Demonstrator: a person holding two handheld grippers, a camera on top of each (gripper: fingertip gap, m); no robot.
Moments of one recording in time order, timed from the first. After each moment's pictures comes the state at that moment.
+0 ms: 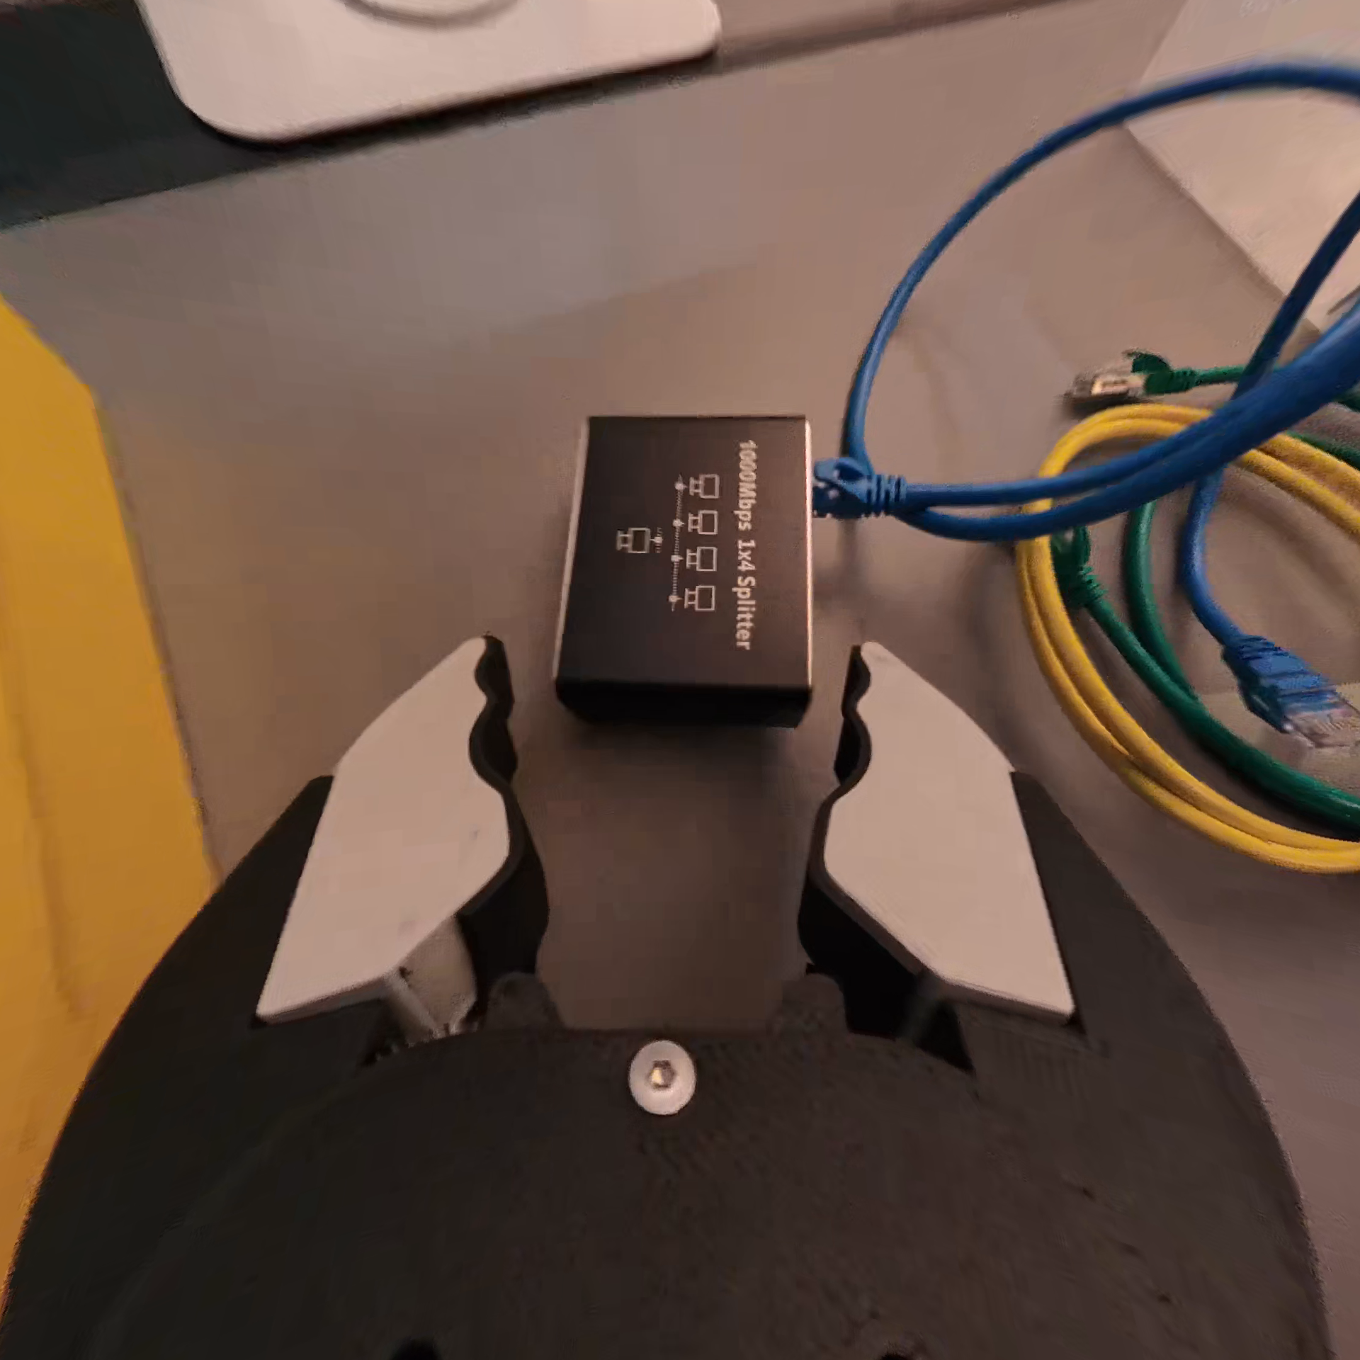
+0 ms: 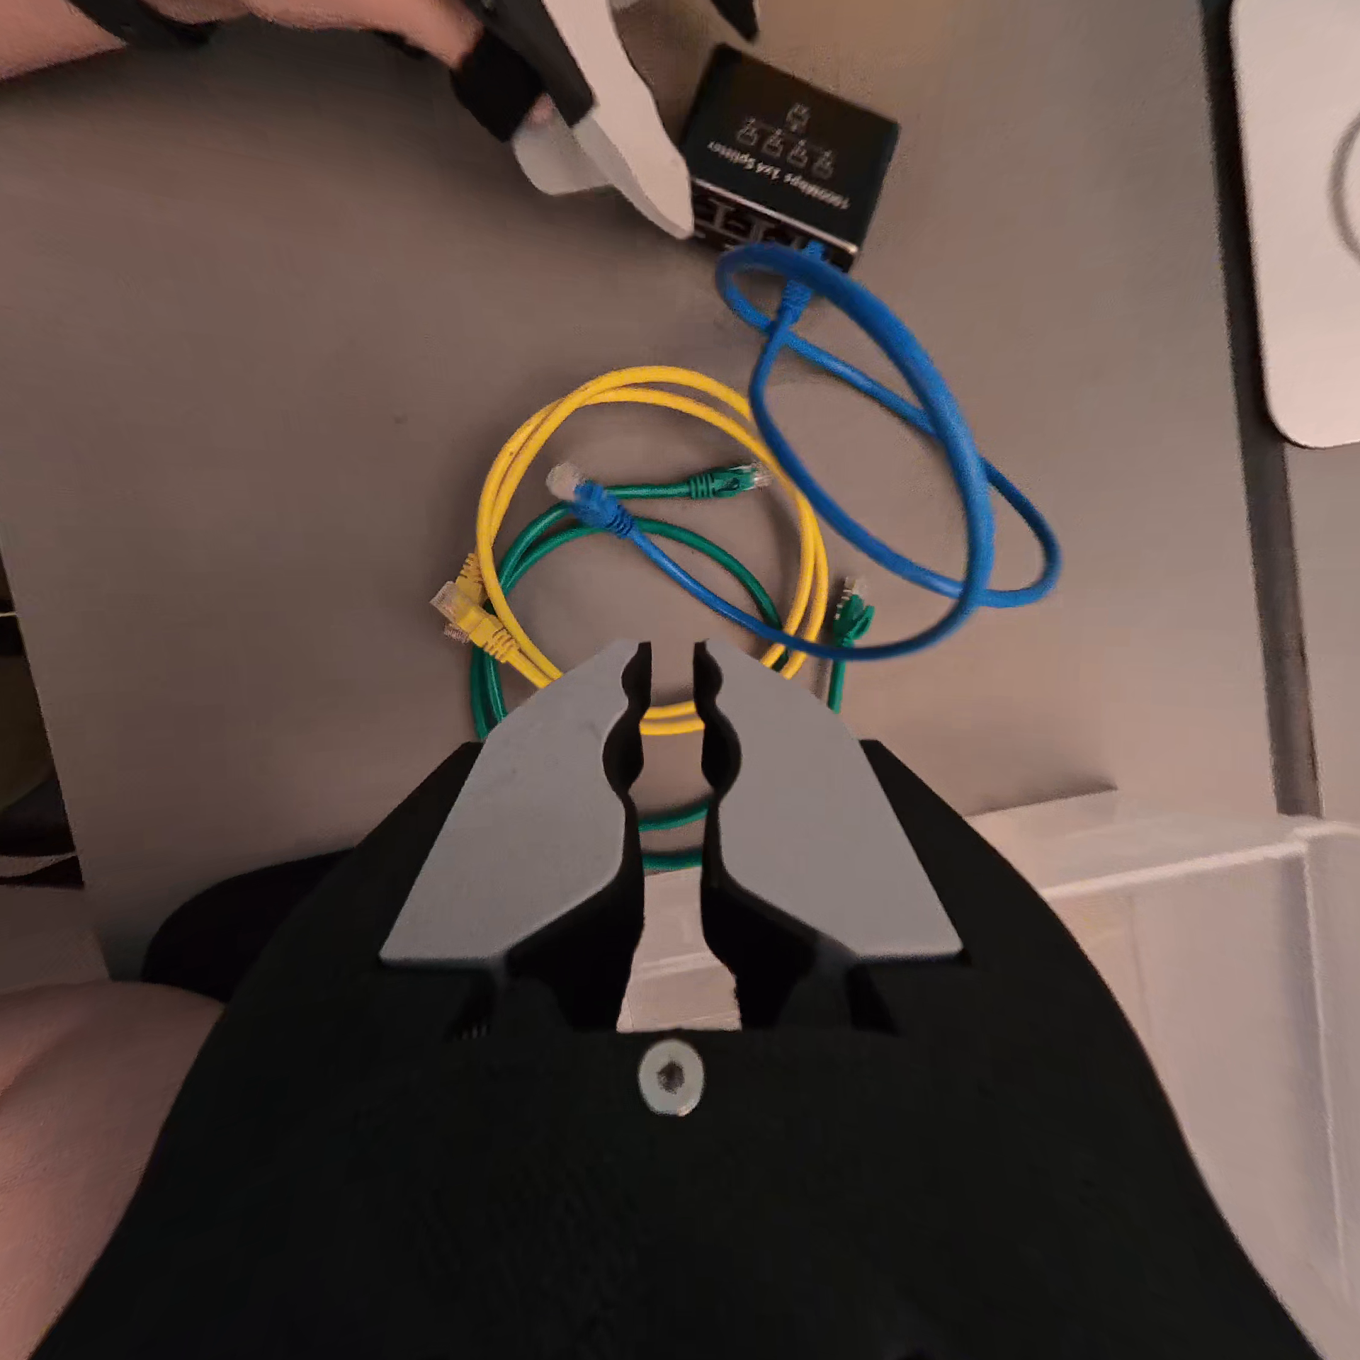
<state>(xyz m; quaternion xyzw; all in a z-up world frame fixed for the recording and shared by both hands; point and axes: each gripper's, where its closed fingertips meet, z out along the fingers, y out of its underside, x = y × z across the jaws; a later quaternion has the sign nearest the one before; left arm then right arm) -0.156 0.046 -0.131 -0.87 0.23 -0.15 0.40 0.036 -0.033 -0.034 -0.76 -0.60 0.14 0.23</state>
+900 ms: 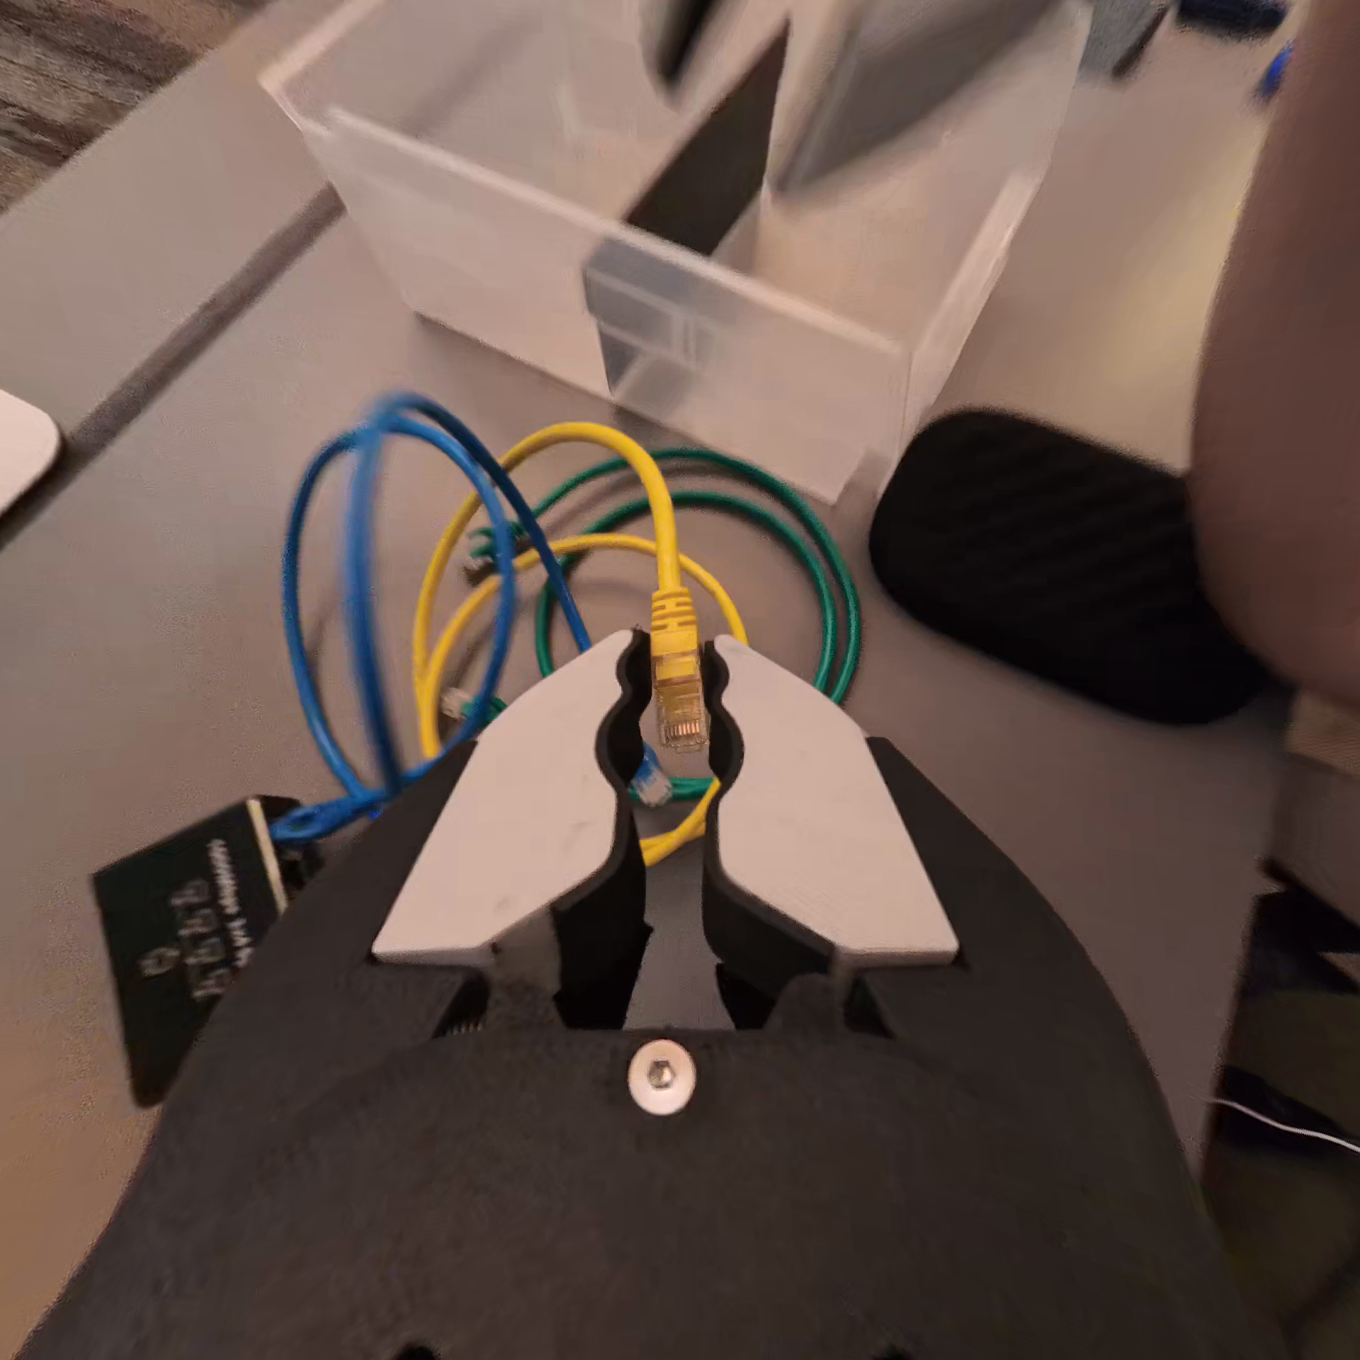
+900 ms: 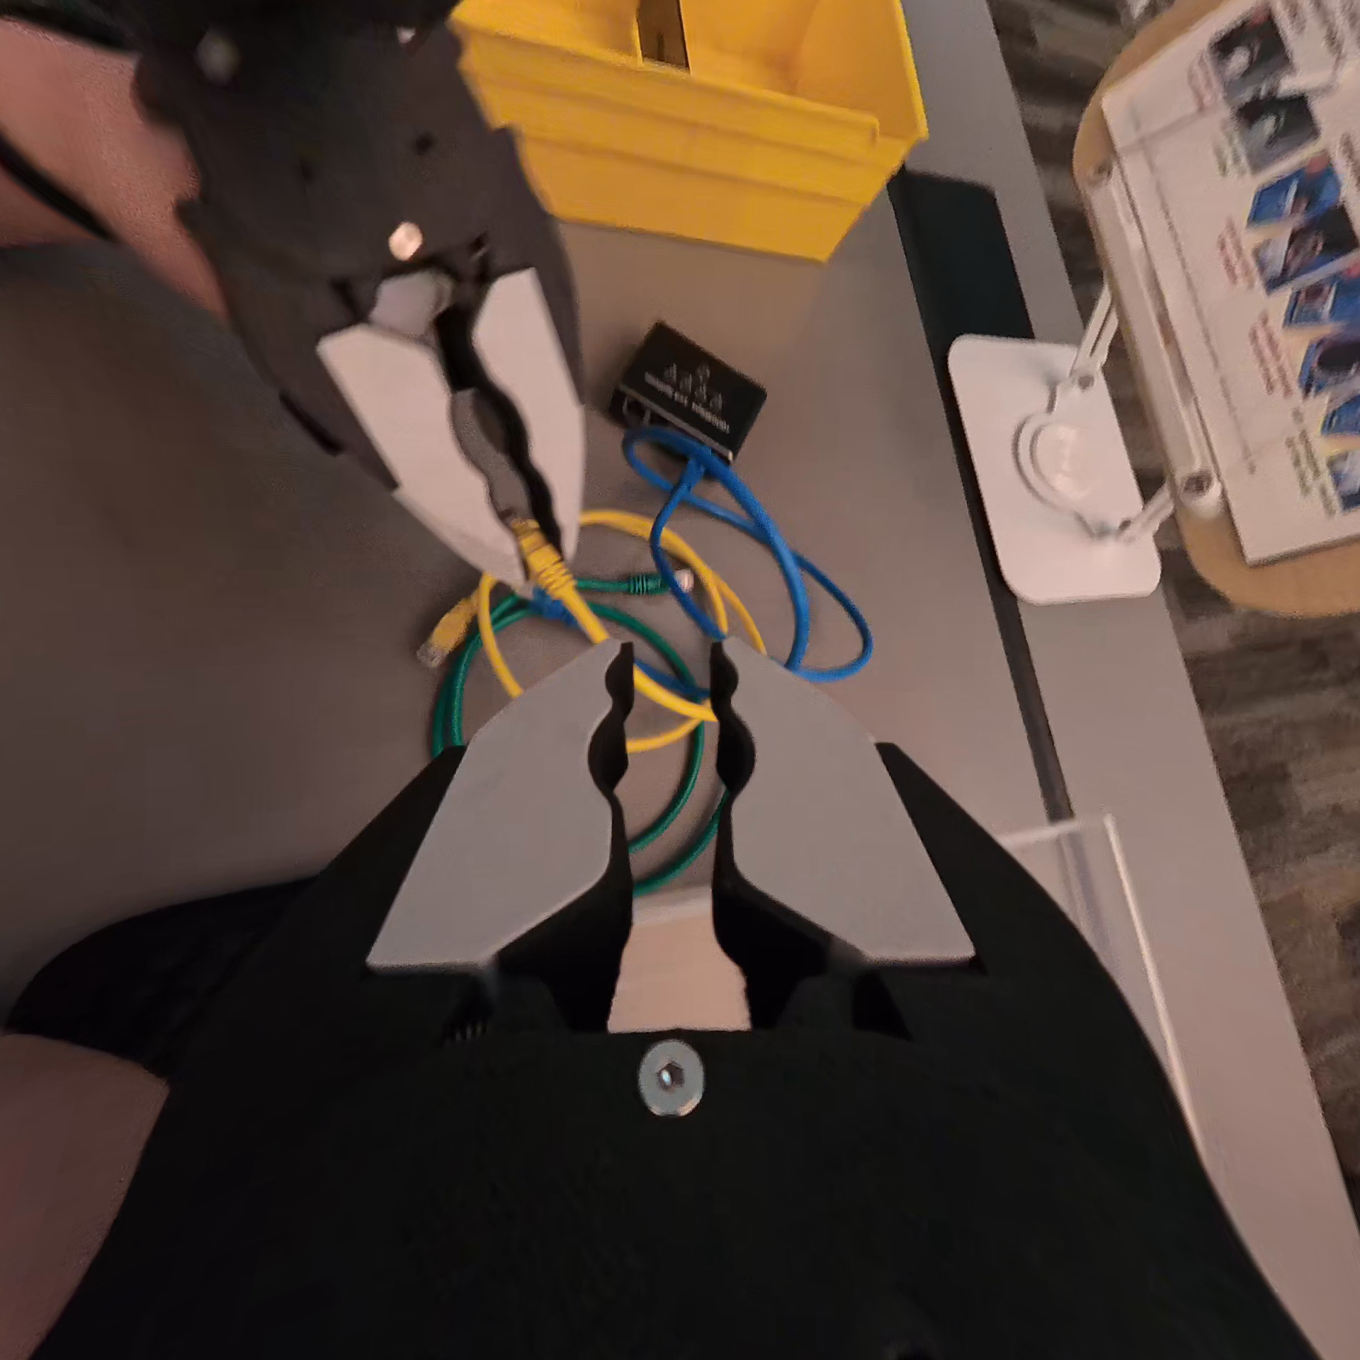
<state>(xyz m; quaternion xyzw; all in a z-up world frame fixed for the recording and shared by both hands) 0.004 -0.063 -0.044 -0.76 0.49 -0.24 0.36 0.049 -0.043 0.030 -0.68 -0.61 0.14 0.39</state>
